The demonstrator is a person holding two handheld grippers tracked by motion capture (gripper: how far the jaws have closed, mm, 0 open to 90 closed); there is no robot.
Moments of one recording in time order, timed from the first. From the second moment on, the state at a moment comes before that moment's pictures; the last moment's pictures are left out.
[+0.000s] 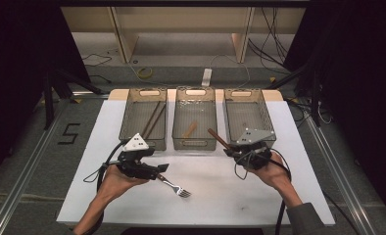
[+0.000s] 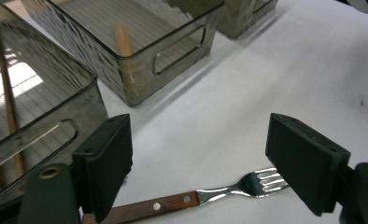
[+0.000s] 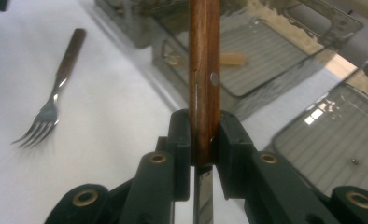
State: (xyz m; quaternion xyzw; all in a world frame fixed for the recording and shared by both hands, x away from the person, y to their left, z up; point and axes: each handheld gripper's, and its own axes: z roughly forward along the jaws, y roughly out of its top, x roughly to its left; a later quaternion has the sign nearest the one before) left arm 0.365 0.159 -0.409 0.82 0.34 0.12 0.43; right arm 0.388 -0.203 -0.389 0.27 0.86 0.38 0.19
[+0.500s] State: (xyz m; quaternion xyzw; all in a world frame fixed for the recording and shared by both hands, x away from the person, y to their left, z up) left arm 0.352 0.175 -0.420 0.80 0.37 0.13 0.45; right arm 0.441 -0.213 -0.371 0.35 0.83 0.39 0.19
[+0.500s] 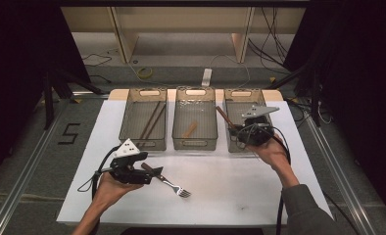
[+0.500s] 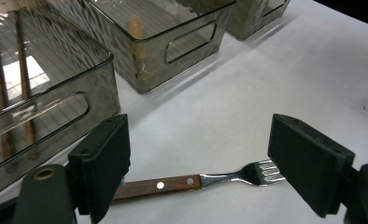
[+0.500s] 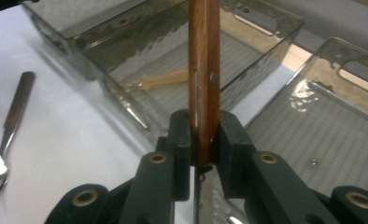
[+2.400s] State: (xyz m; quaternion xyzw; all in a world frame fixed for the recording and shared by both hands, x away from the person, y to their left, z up) left arm 0.338 0.176 -0.420 0.79 0.37 0.17 0.46; right arm 0.556 -0.211 -0.406 0.53 0.77 0.28 0.20
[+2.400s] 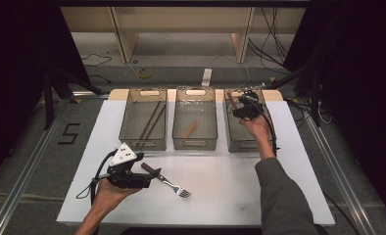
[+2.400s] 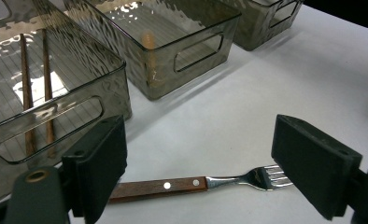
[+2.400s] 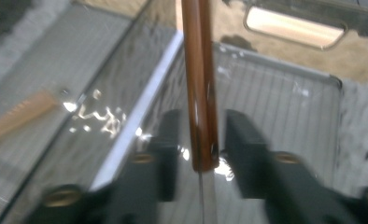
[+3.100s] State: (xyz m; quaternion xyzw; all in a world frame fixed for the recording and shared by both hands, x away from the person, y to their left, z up) left arm 0.348 0.184 -0.420 0.79 0.40 0.18 0.44; right arm 0.477 -0.209 -0.376 0.43 0.80 0.38 0.19
